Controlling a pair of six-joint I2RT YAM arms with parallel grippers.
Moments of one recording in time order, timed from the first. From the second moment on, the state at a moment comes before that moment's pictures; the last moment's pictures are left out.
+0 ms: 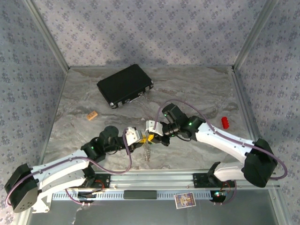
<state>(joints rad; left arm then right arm) -0.91 0.87 0.36 0.15 0.29 0.20 0.84 1.29 0.92 -0.47 -0.56 -0.56</state>
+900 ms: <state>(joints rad) -0.91 0.87 0.30 0.26 0.30 0.16 0.80 1.26 0.80 -0.29 -0.61 -0.48</state>
